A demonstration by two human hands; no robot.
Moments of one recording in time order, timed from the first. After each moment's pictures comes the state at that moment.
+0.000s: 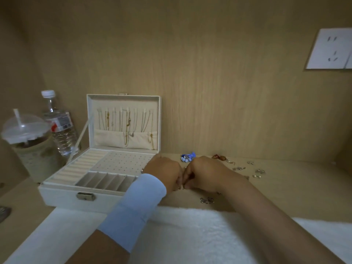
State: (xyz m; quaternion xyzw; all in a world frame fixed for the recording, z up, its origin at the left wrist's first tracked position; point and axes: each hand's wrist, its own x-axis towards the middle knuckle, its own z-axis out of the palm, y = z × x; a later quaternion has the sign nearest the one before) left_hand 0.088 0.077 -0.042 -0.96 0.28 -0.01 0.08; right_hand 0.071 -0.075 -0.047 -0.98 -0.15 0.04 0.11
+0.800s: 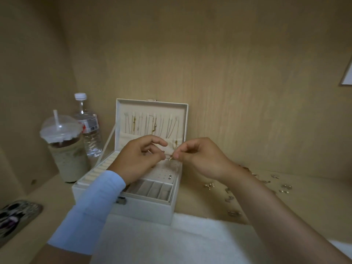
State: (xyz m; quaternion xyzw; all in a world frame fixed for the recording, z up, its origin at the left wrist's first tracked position) left_hand 0.091 0.202 -0.007 -0.81 0.18 -0.09 -0.55; right_hand 0.089 0.002 -0.003 -0.84 -0.15 -0.06 0.51
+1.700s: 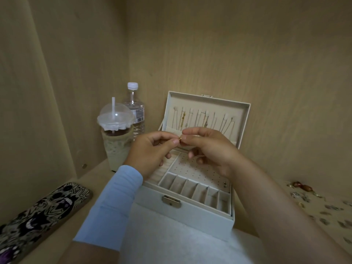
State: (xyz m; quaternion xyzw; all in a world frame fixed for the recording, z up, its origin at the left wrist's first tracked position) left_hand 0.114 0.286 -0.027 -0.73 0.10 -0.16 -0.66; right_hand 0.137 0.113 0.005 -0.74 -0.11 0.08 0.66
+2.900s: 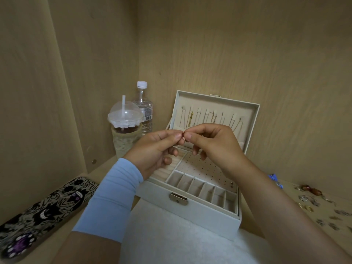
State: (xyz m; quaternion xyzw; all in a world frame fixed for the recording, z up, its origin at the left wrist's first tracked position) left_hand 0.111 0.296 -0.017 -0.62 0.09 0.03 -0.78; right_hand 0.125 0.120 0.002 -0.75 -0.24 -0.07 0.61
